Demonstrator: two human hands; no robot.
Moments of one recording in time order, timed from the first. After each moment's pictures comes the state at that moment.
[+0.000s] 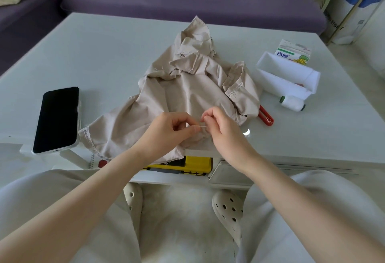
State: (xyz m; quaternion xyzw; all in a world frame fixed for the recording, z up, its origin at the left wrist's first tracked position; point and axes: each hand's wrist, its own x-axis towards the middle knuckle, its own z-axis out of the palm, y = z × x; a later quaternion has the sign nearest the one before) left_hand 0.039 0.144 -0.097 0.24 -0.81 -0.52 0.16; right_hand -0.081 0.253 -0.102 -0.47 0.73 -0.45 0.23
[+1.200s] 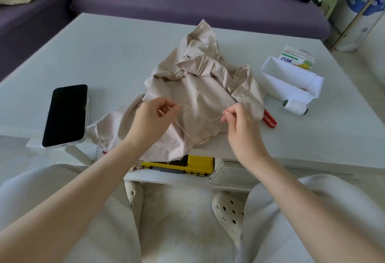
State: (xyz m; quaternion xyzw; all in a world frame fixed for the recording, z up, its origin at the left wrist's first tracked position) left_hand 0.049 0.127 -0.093 0.38 -0.75 -0.47 0.26; right_hand -0.104 0.256 -0.123 -0.48 0.76 -0.44 0.02
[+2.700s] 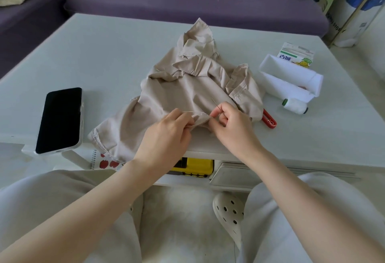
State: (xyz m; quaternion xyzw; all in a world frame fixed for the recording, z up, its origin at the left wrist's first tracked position) left_hand 0.043 0.155 -0.109 0.25 -0.92 -0.16 0.26; right_hand -0.101 0.244 -0.107 -0.44 0.76 -0.44 0.15
